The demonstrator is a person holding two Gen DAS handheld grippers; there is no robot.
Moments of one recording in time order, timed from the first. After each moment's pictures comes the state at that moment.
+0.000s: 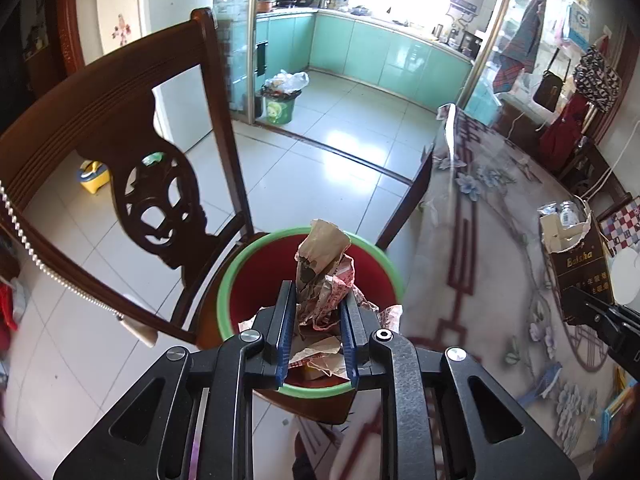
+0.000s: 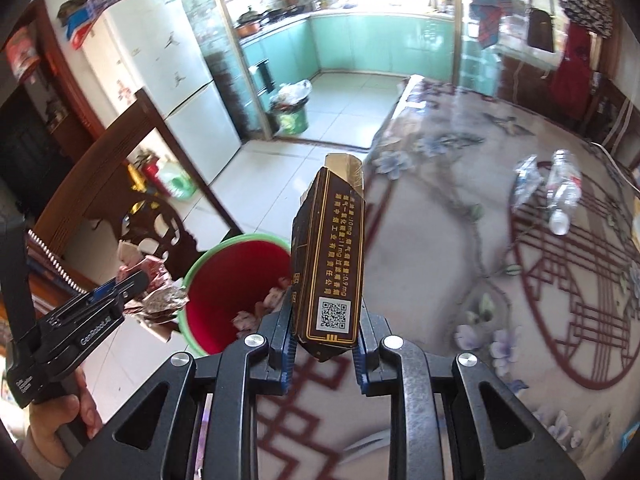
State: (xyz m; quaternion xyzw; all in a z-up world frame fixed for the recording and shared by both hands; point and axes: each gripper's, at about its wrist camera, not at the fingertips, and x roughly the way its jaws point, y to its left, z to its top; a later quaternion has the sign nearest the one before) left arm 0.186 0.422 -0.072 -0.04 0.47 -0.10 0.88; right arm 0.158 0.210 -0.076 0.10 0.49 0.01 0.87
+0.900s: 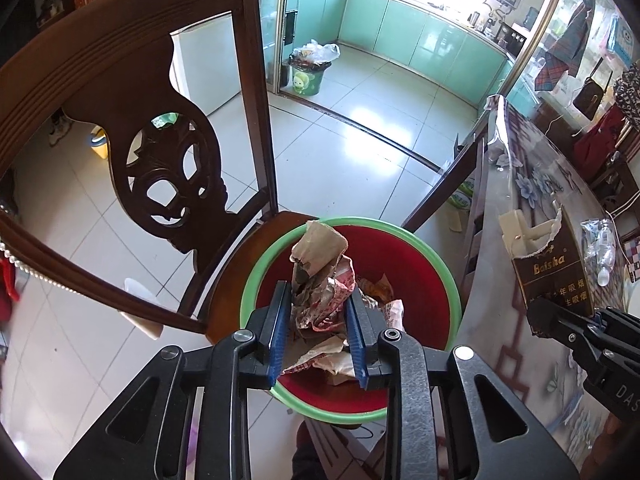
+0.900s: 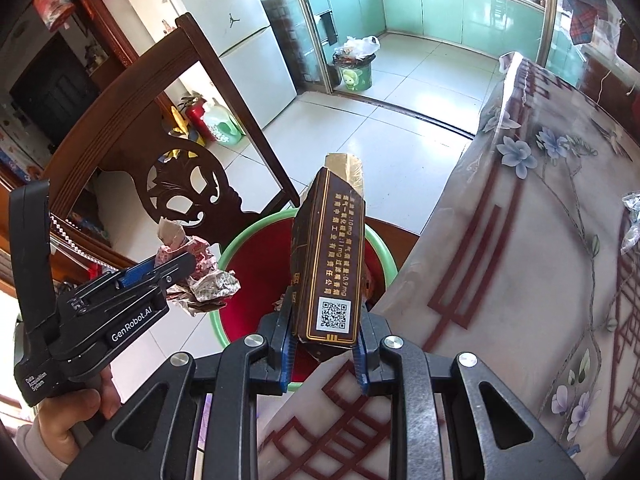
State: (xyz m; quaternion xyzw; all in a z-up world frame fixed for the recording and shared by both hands) left arm 0.239 0.450 -0.121 -0.06 0.52 -0.07 0.85; right arm 0.246 0.275 -0.140 0.07 0.55 0.10 0.83
